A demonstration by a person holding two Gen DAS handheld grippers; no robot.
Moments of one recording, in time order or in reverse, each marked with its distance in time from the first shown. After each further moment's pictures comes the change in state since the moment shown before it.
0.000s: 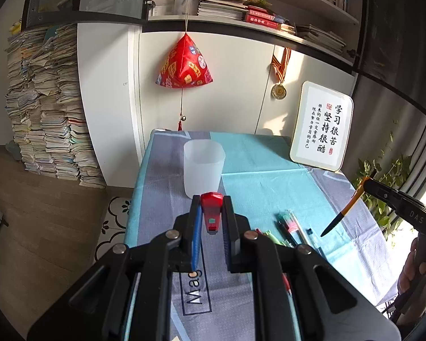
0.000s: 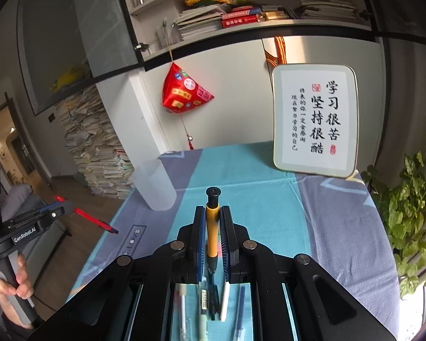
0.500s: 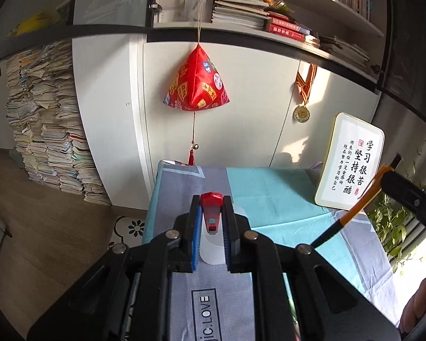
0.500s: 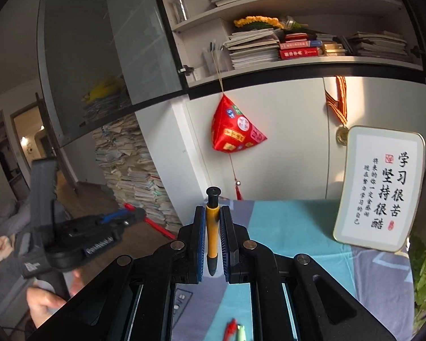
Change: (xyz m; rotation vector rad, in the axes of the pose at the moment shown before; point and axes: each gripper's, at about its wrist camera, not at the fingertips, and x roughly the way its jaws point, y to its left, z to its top) left arm 0.075 0.017 0.085 -0.024 0.007 0.039; right arm 0.058 0.077 0.093 -0.077 -0.102 0.138
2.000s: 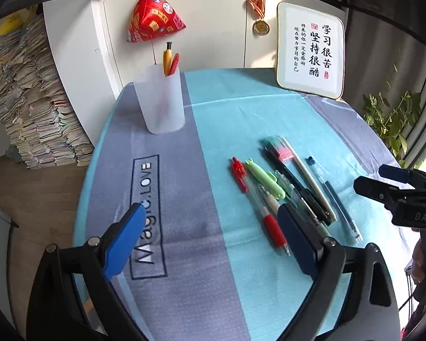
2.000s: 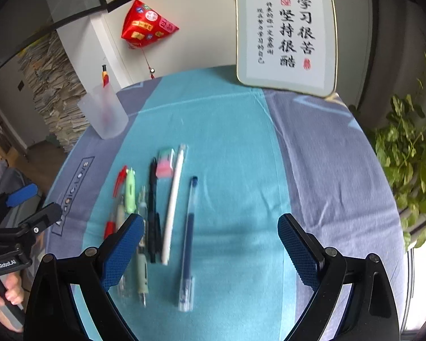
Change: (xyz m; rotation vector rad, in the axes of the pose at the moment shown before) left arm -0.017 -0.081 -0.167 0.153 0.197 0.006; right arm -0.064 -0.114 -0.194 0.167 0.409 -0.290
